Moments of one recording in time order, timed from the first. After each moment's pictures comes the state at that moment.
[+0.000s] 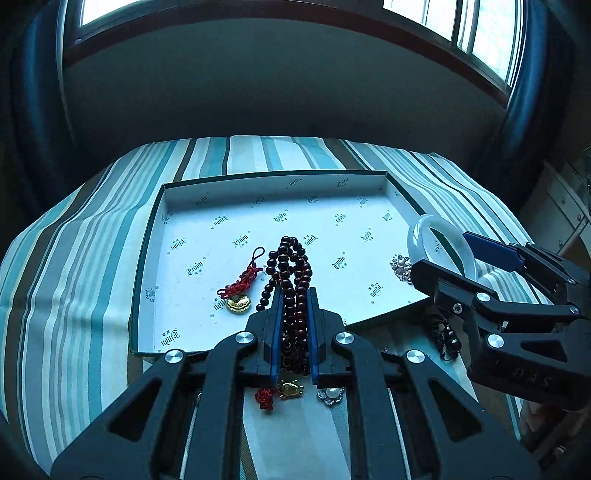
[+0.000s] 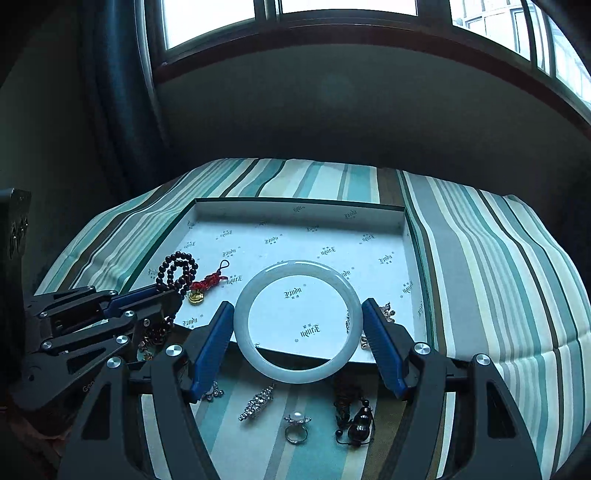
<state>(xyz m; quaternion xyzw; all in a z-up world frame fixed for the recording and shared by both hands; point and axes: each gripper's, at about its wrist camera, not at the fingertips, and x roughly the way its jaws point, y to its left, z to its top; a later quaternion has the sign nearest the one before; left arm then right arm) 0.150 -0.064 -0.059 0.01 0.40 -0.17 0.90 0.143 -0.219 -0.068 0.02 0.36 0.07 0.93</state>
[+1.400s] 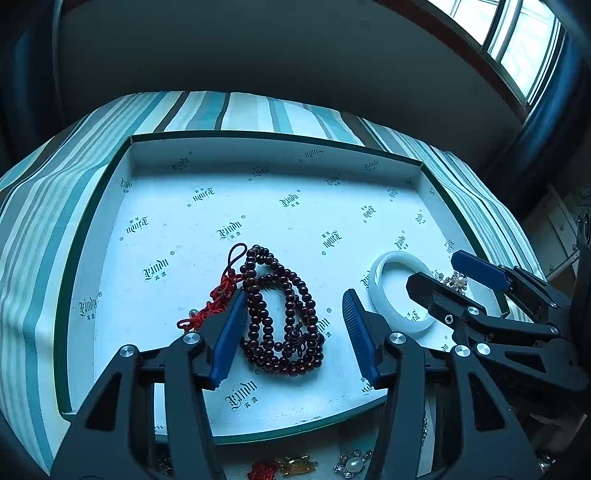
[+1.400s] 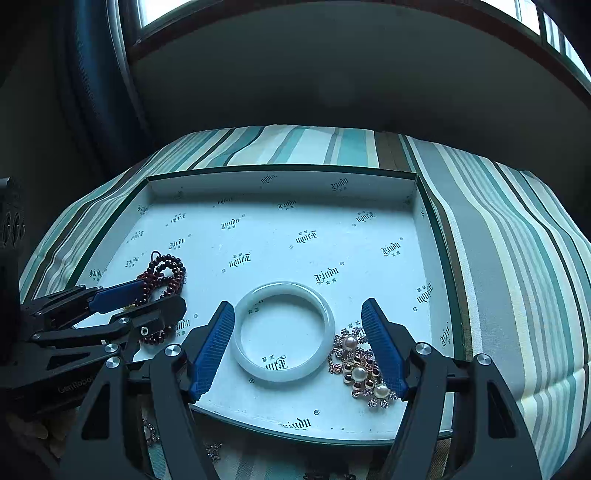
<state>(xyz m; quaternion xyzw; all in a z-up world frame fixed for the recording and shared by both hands) 0.213 -0.066 -0.112 -0.05 0.45 -0.18 0.87 0.198 -0.231 -0.115 0.03 0.41 0.06 0.91</state>
